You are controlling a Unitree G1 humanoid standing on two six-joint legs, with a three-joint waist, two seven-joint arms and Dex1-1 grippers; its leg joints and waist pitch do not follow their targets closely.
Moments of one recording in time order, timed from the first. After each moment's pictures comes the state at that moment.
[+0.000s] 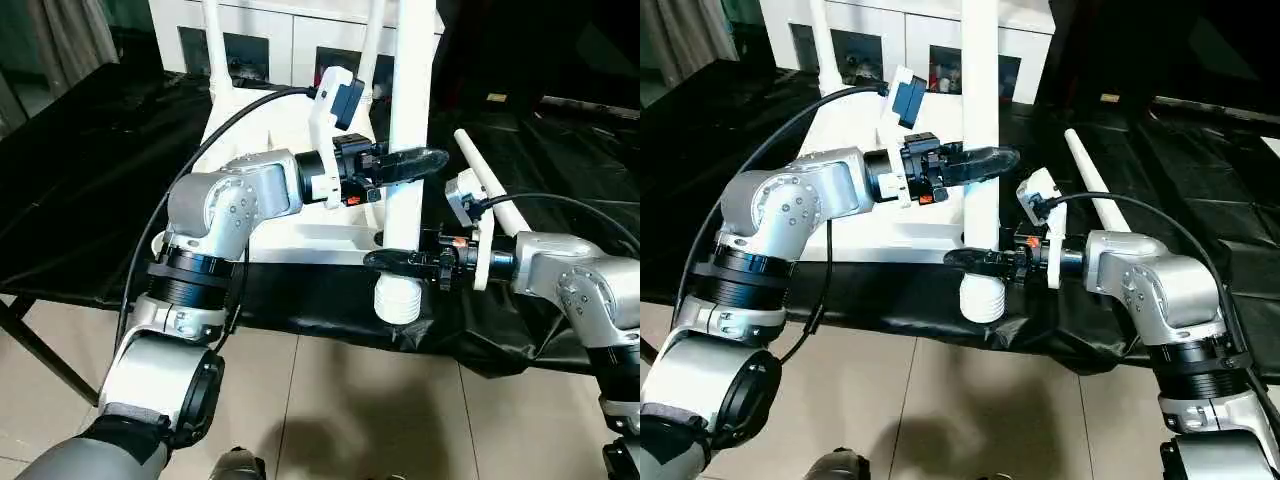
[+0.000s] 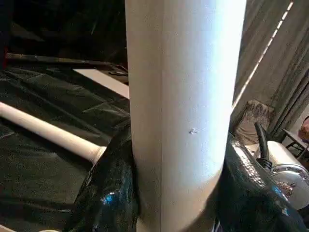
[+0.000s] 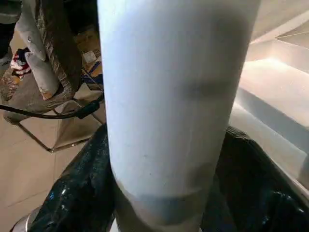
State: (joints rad) left arm -0.95 0.12 -0.02 0.29 -0.59 0.85 -0.79; right arm -0.55 -0.52 0.08 0.05 0.55 0.82 1.03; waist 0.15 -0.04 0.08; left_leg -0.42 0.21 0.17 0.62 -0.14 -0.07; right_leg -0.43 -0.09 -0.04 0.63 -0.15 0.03
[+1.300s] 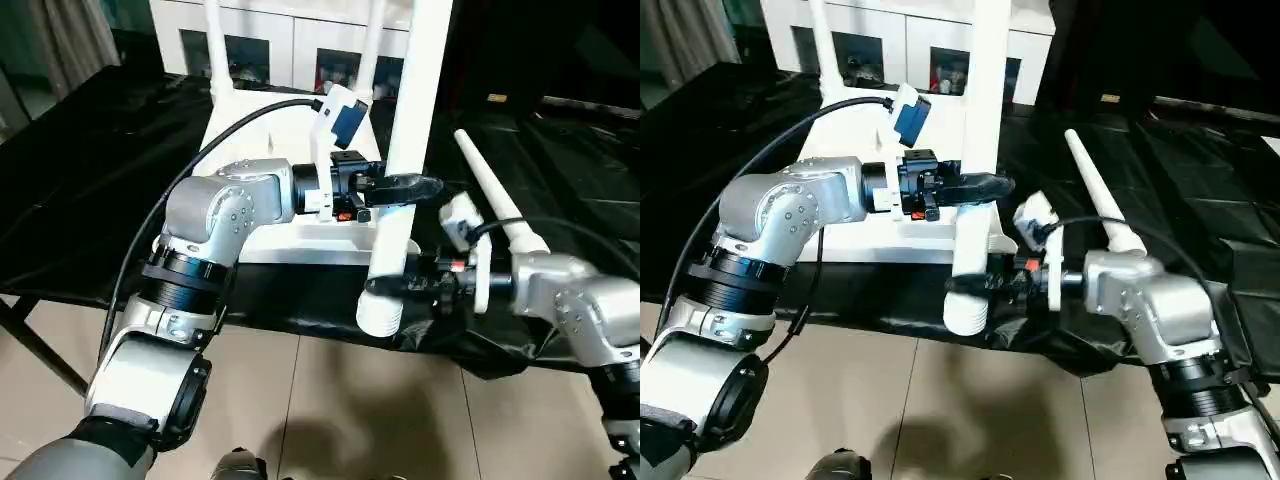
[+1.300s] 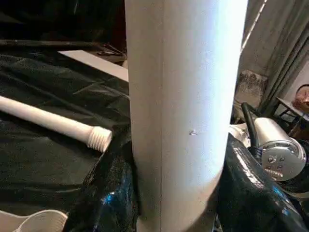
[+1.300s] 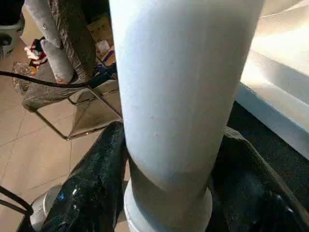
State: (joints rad) left arm -0.93 0.17 -0.10 0.29 -0.55 0.82 -0.91; right arm -0.48 -0.53 0.13 0.06 0.54 0.78 1.09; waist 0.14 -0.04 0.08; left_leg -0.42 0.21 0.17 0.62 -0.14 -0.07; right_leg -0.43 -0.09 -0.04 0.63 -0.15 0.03
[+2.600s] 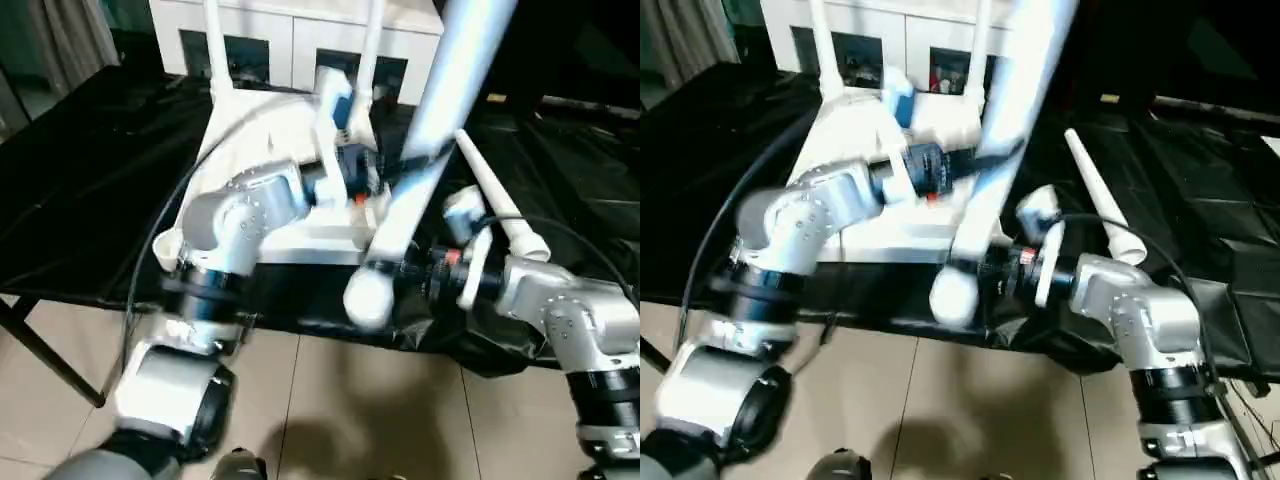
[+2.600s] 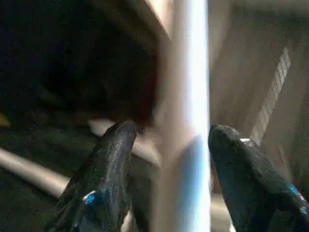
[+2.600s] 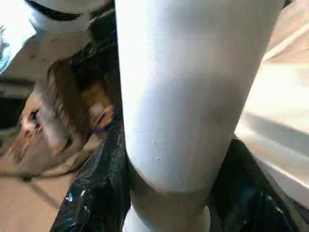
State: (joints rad) left arm -0.87 -0.01 0.12 0.26 -0.60 0.57 -0.70; right arm -0.42 -0.38 -0.06 0.06 0.64 0.76 0.93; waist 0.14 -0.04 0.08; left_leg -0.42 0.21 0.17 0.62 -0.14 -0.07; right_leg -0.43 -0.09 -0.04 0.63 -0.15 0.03
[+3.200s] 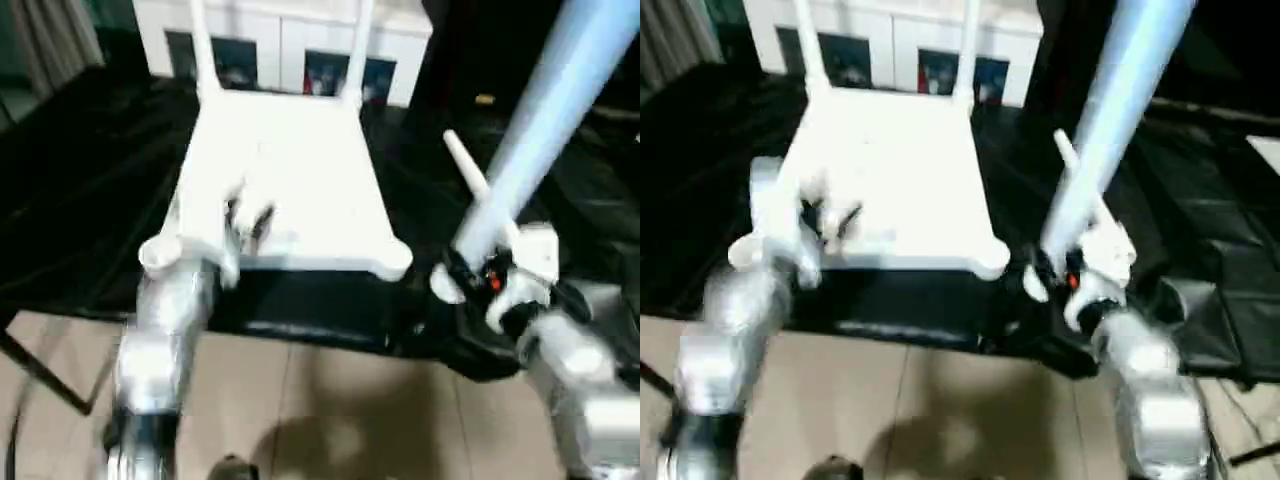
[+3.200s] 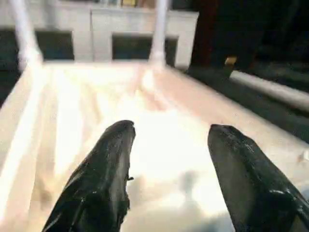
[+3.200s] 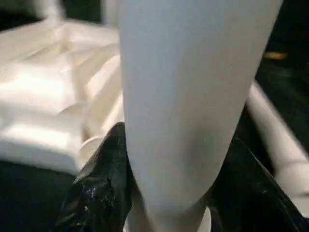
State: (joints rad) left arm -0.26 0.12 0.05 0.06 -0.08 0.19 -0.31; right arm -0.05 -0.19 -0.12 -0.25 0.17 0.40 0.23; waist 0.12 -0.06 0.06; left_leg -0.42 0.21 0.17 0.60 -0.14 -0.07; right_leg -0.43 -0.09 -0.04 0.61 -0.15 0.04
